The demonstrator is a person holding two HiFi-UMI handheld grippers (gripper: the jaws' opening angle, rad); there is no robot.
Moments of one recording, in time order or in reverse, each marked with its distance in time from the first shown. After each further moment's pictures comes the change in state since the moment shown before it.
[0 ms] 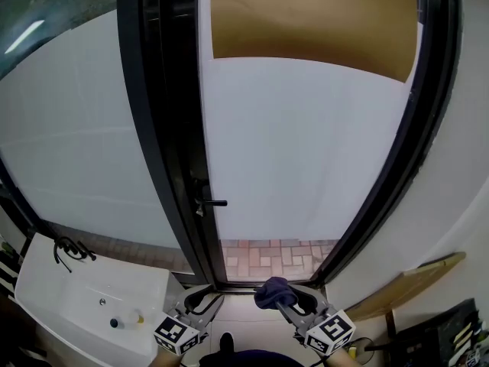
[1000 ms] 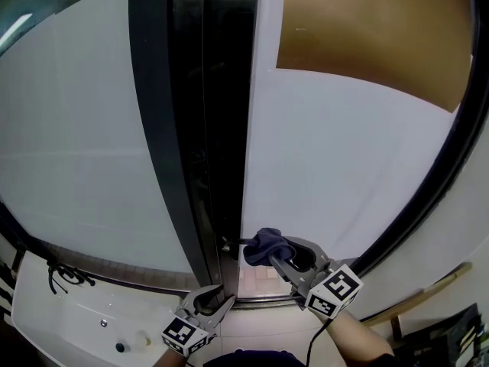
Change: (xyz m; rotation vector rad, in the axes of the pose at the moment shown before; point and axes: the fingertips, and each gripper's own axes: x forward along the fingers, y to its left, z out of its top) left arm 0.039 0.174 0.010 -0.002 -0.026 -0.092; right arm 0.250 -0.050 0.134 -0.100 -0.150 0.050
